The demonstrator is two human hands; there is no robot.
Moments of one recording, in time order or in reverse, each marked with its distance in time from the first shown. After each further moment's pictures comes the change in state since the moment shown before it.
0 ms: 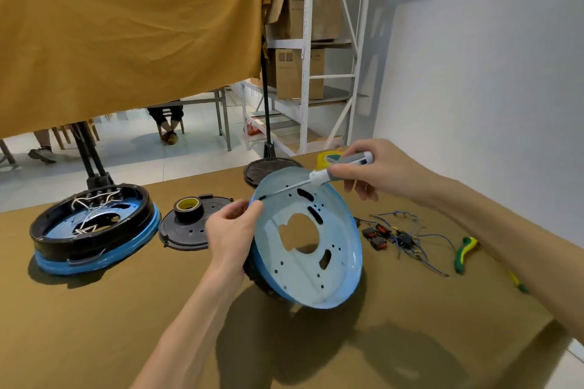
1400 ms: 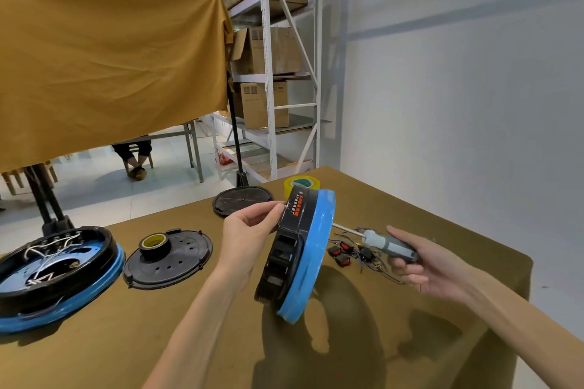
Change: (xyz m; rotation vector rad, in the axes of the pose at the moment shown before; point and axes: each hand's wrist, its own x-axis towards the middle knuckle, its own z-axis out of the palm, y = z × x) left_hand -0.016 0.022 0.062 -0.032 -0.439 0.179; right_hand -0.124 0.121 -0.037 1.055 0.082 0.635
